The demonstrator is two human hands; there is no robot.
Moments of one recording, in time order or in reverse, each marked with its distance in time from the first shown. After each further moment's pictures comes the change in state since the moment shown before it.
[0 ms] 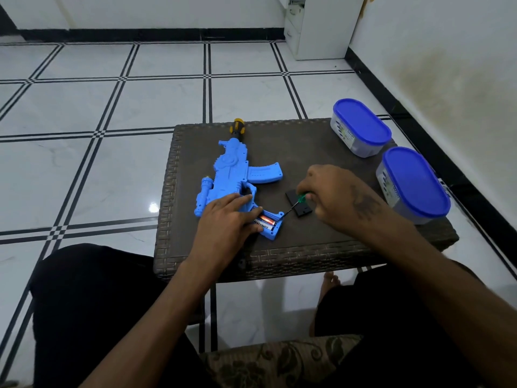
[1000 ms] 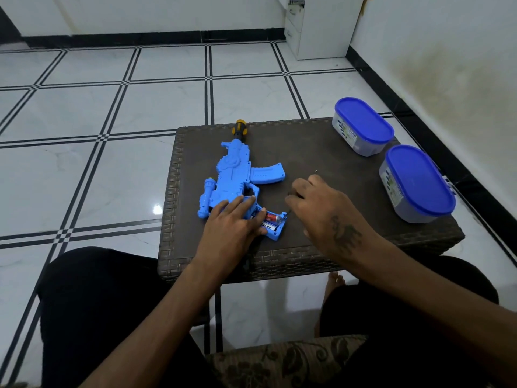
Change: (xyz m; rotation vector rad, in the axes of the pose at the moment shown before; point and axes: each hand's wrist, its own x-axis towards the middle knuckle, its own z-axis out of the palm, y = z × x) left_hand -0.003 0.001 0.008 0.166 0.027 0.100; right_hand -0.020 -0.040 0.011 -0.206 0.028 -0.056
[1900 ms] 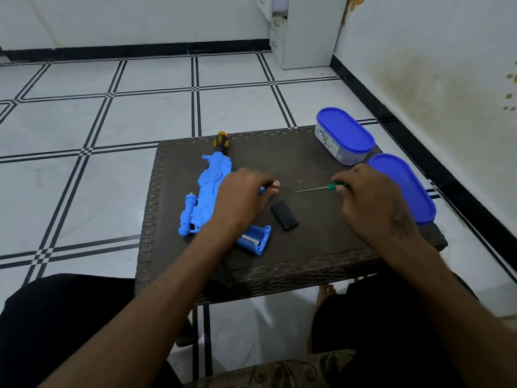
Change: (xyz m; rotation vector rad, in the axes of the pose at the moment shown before) left_hand 0.098 0.024 -0.035 -0.374 0.209 -0.080; right_hand -0.017 0.087 0.016 0.365 0.397 0.435
